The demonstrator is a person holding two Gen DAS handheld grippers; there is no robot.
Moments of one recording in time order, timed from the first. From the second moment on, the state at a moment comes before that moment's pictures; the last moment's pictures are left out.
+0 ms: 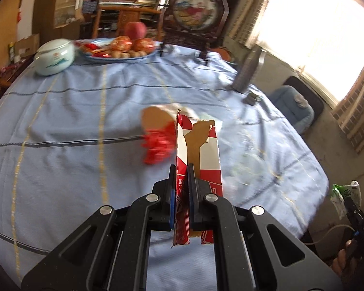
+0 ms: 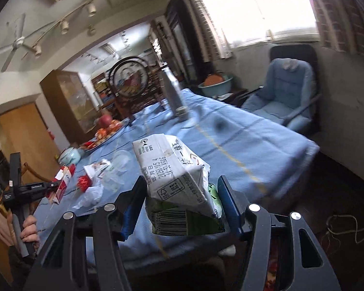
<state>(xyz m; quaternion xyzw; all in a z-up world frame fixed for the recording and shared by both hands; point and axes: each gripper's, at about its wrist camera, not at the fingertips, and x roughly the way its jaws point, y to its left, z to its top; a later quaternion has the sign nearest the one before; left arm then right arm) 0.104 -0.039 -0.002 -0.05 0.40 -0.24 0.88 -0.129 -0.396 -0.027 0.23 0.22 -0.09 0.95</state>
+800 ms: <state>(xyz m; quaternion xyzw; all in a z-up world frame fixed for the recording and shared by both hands) -0.009 -0.283 -0.017 0.07 0.42 -0.44 0.79 -0.227 -0.530 -0.202 0.38 0.31 -0.24 0.84</state>
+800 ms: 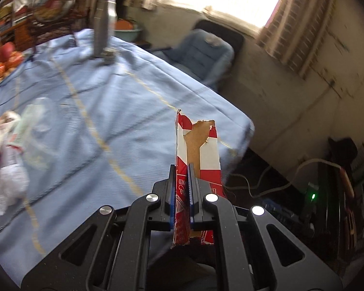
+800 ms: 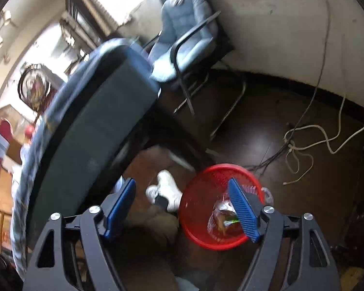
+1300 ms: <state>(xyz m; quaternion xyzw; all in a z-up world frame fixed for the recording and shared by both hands) -0.098 -0.438 -0.120 0.21 0.48 -0.51 0.68 -0.290 -0.565 -0.207 0.43 0.25 -0.28 0.82</state>
